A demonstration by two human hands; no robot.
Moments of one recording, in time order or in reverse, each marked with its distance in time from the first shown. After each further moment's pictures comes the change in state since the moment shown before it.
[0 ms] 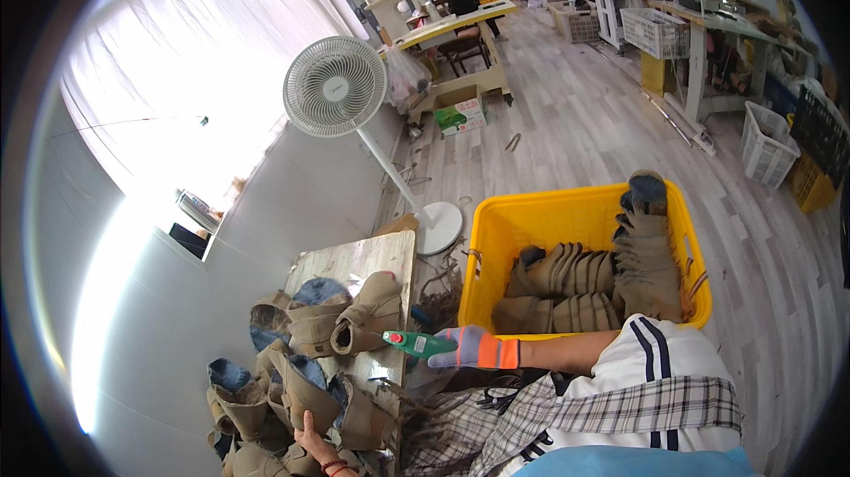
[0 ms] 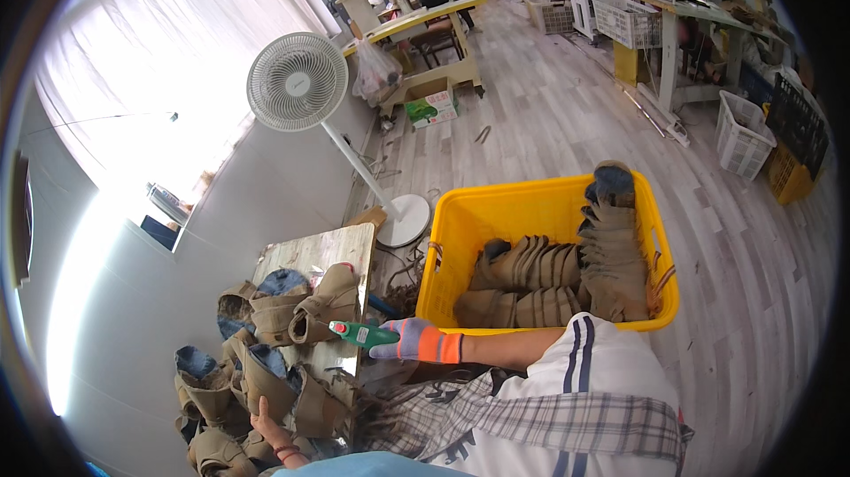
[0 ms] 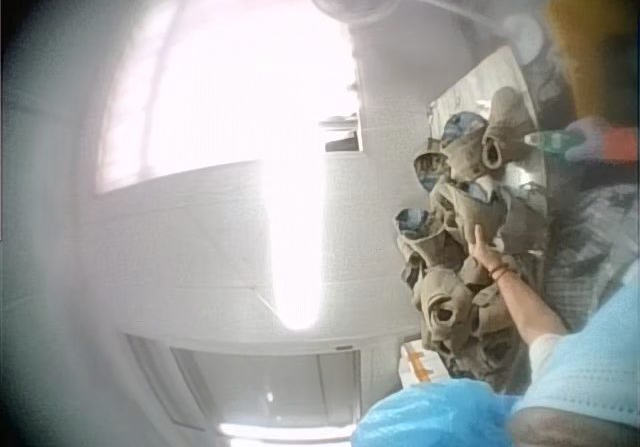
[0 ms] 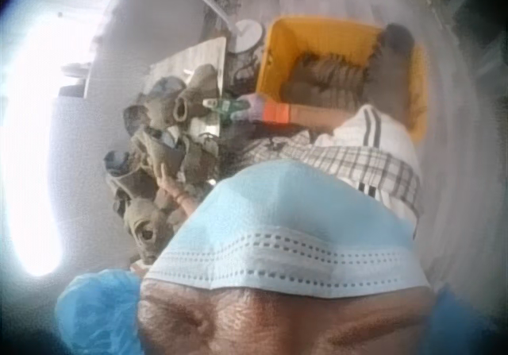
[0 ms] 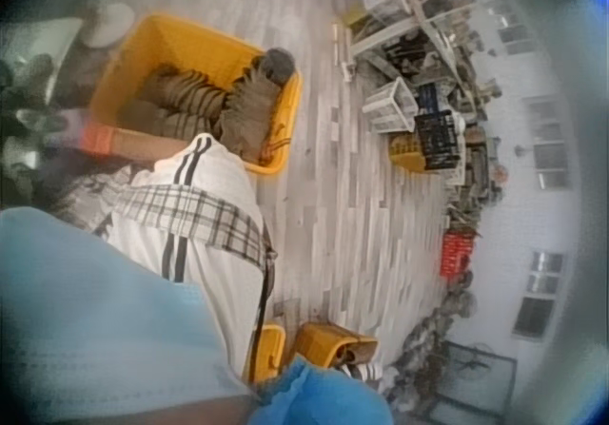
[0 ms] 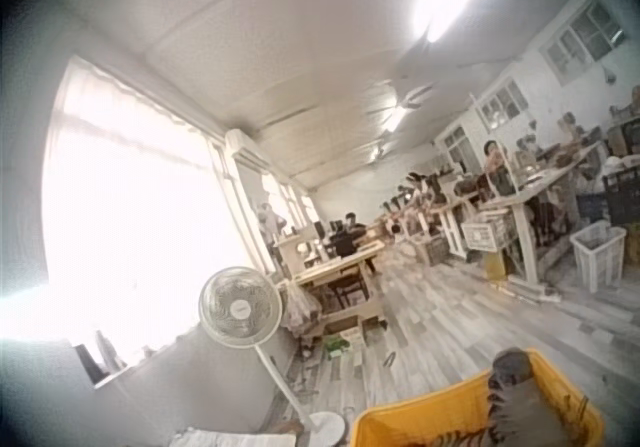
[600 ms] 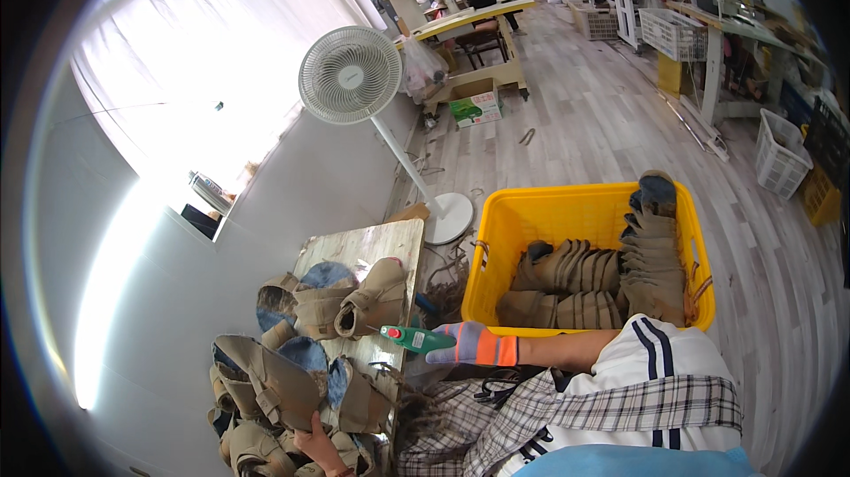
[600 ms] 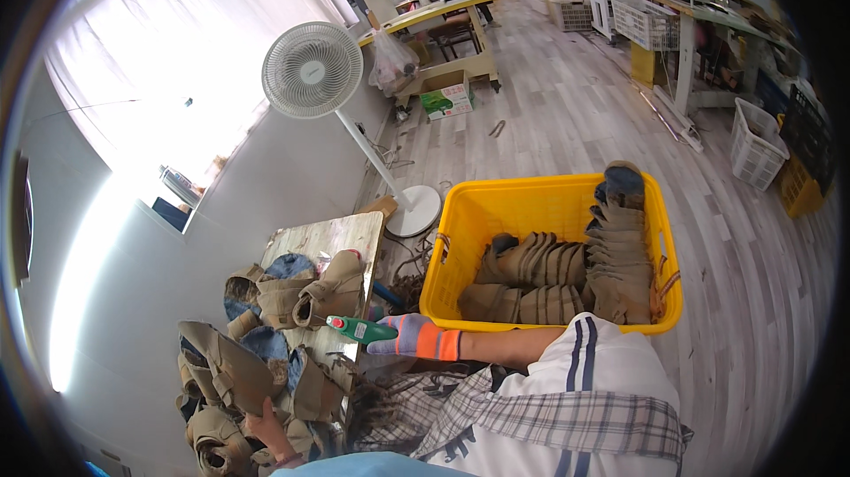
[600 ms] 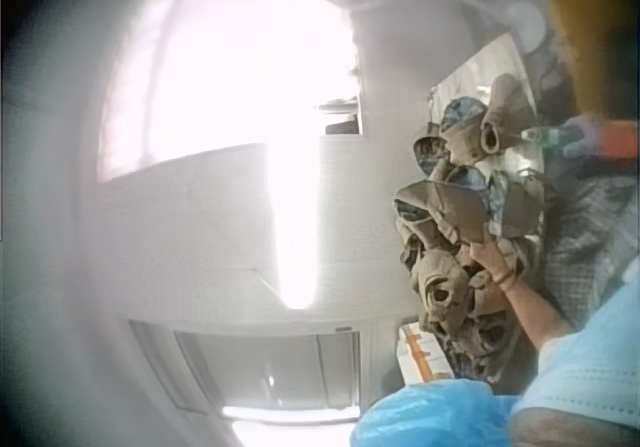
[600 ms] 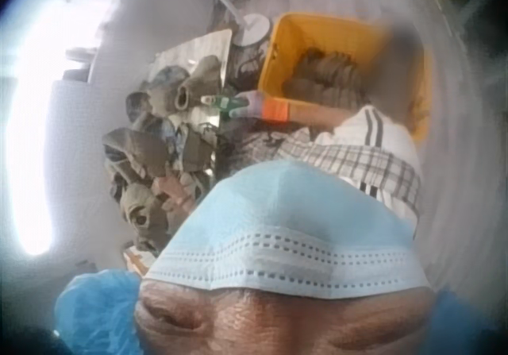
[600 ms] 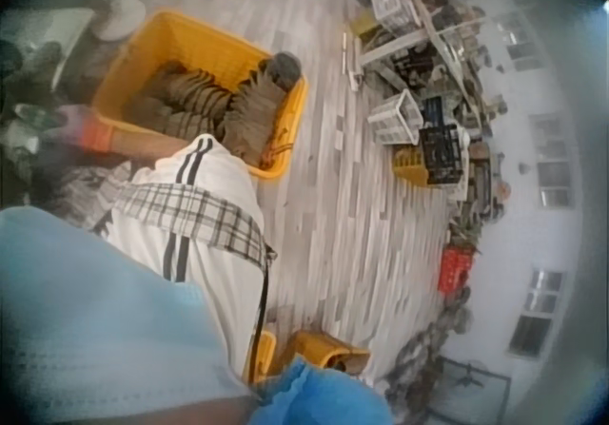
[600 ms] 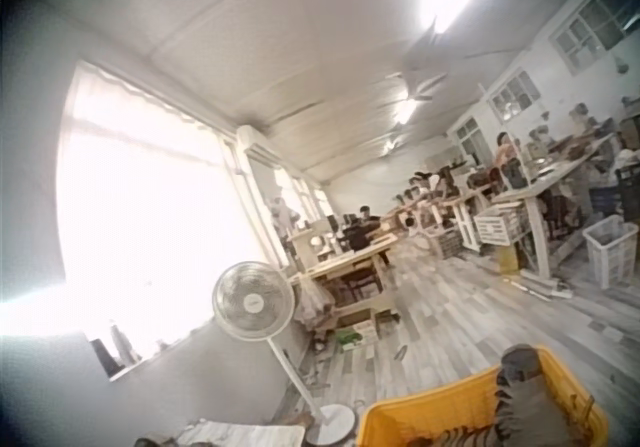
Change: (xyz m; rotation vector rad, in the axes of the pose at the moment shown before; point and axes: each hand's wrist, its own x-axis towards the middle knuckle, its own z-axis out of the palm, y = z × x) left_hand -0.104 0.114 0.034 0.660 0.108 0.245; right_hand -0.013 -0.008 0.005 -0.012 -0.046 -0.078
